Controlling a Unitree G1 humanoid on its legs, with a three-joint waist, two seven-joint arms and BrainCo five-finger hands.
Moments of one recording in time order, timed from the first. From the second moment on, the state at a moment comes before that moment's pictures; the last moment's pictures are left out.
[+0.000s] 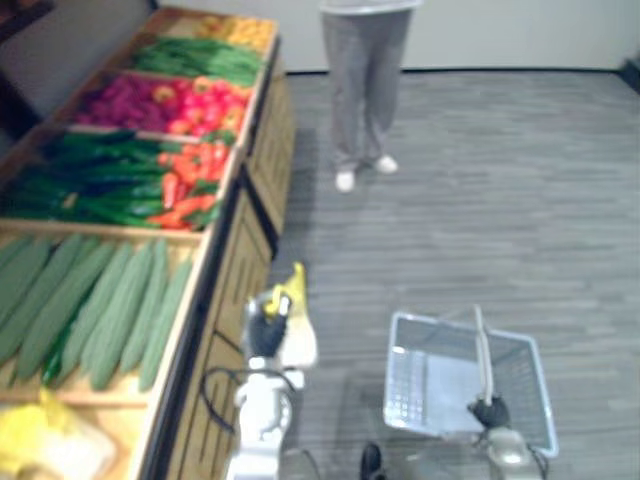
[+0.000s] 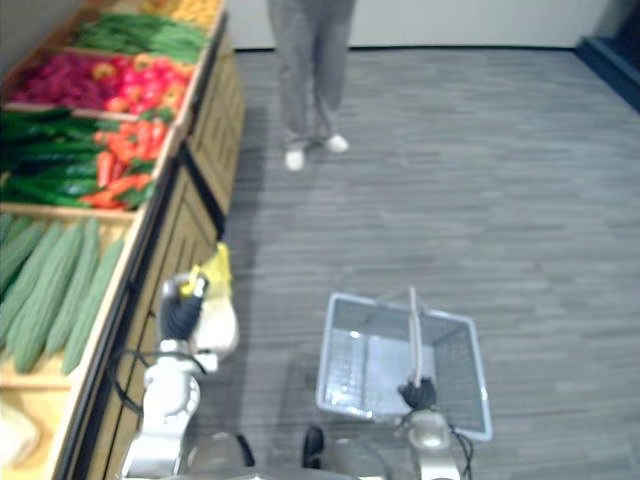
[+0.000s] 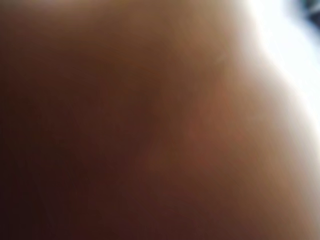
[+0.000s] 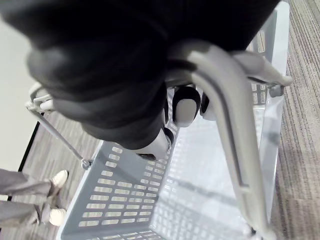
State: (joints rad) left arm 0.25 -0.03 -0.09 -0.12 0.47 -0.11 0.31; right arm 0.13 -0.09 -0.11 0.57 -0.15 -0.01 -0.18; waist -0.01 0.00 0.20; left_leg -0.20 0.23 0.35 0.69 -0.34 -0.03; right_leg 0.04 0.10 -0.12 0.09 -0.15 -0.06
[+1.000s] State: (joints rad) left arm -0.06 0.04 -0.42 0.47 0.50 -0.09 0.22; right arm 0.27 -0.17 0.23 0.03 -0.06 -0.03 -0.04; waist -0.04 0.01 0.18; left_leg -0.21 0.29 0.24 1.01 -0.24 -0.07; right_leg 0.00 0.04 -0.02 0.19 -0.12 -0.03
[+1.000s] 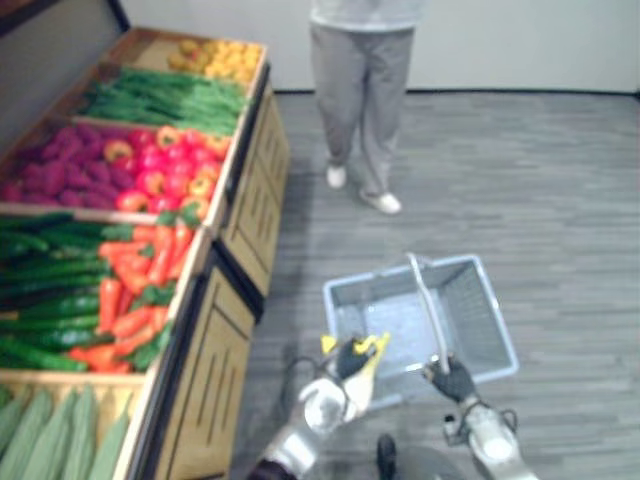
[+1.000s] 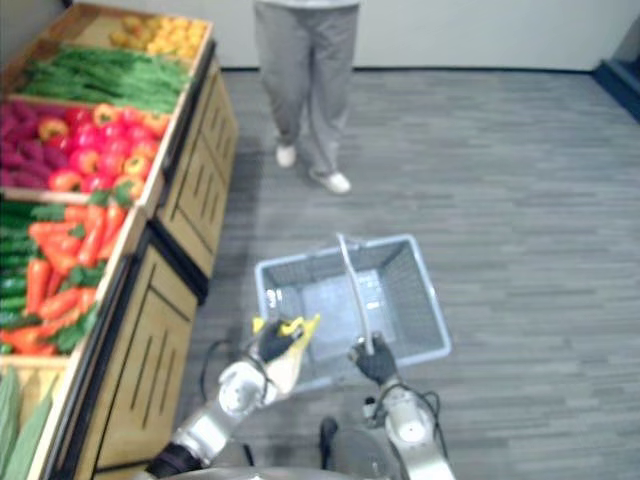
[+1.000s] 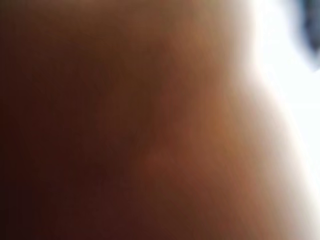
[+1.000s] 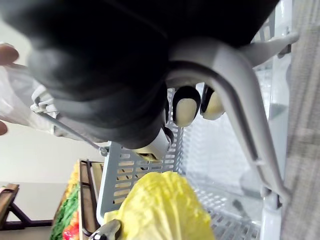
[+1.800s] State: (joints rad) left arm -0.04 0.05 -0.39 0.59 0.36 -0.13 0.23; right arm 0.29 -0.08 0.21 0.14 0.04 -0.06 0.03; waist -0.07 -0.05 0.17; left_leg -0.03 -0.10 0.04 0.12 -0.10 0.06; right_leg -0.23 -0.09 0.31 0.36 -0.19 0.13
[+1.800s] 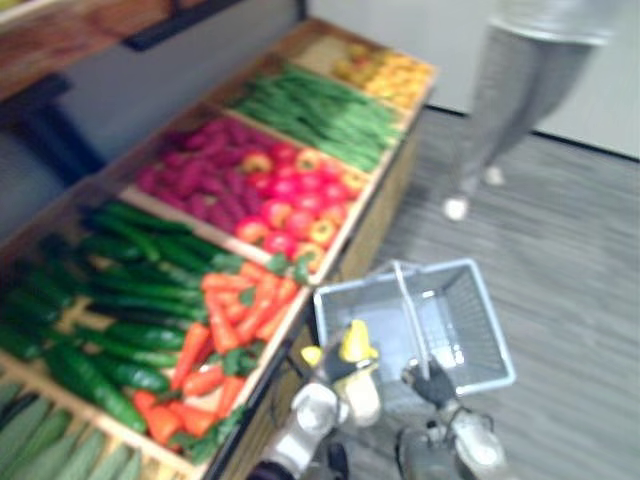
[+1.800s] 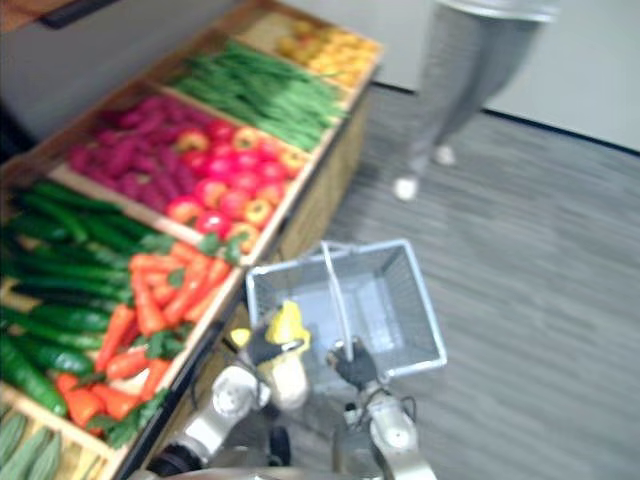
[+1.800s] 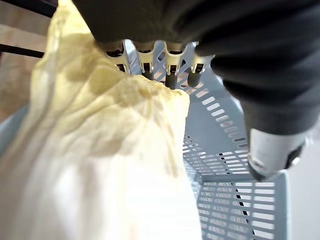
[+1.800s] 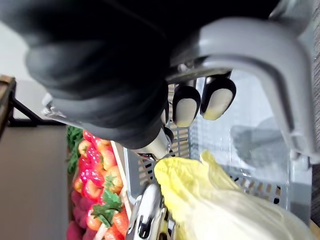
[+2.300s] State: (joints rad) left arm 0.14 0.06 -0.18 0.47 0.28 -0.12 0.11; right arm 0.27 -0.10 -0.04 0.41 0.00 -0.04 -0.04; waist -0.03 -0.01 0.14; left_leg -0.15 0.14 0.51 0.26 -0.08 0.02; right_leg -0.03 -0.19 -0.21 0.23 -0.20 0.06
